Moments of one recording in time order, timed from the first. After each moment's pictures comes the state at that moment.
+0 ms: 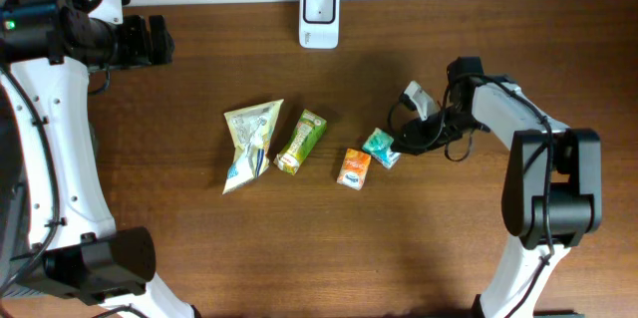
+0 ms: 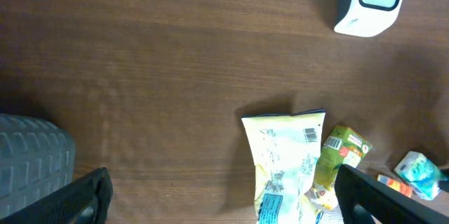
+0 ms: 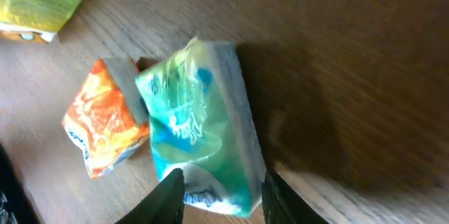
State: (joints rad) left arm 0.16 1.88 2.24 -1.39 0.16 0.03; right arm 0.00 2.07 1.35 -0.85 -0.65 -0.45
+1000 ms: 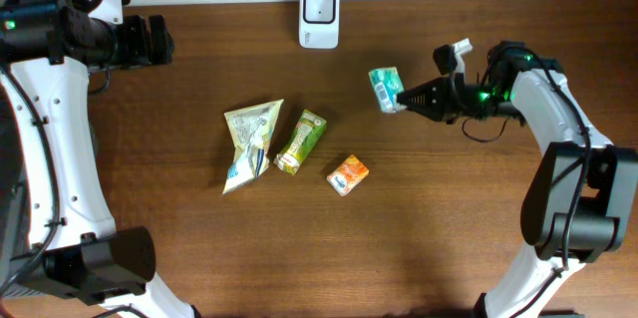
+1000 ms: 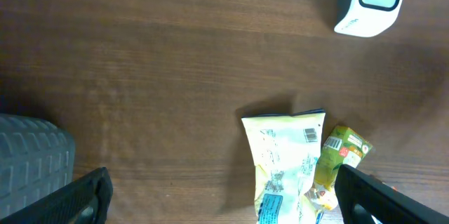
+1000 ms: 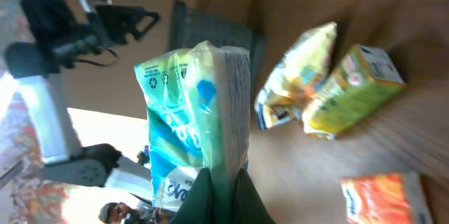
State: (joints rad) left arm 0.16 1.88 2.24 -1.39 0.16 0.03; right arm -0.12 1.99 1.50 -1.12 -1.47 -0.28
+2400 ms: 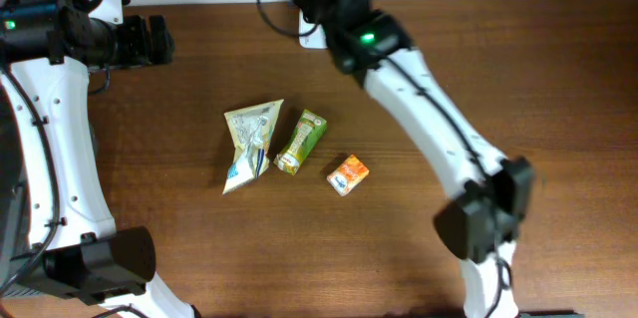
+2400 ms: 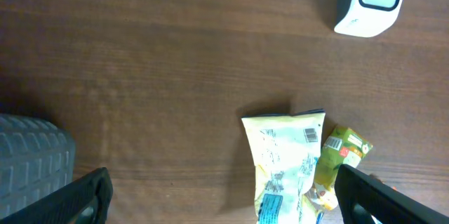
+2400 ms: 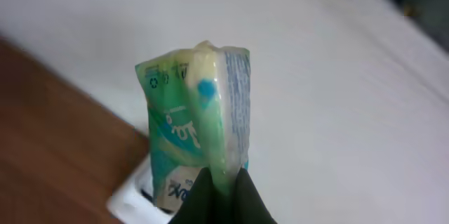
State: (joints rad) left arm 0.16 1.88 2.24 -1.39 0.16 0.03; right arm 0.53 2.17 2.14 -0.33 0.36 -0.49
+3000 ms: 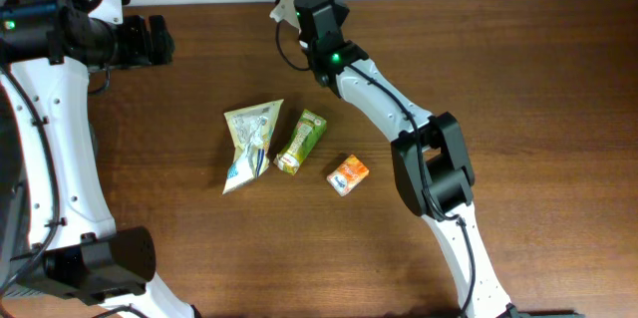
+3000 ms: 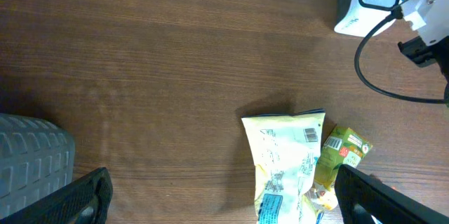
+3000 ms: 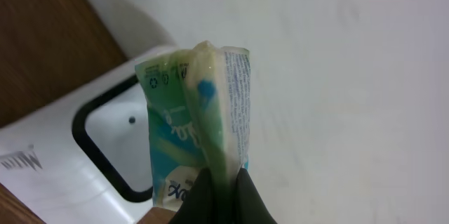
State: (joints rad) left arm 0.16 1.88 2.24 -1.39 0.16 0.03; right arm 0.48 2.52 2.14 -0.04 0.49 -0.91
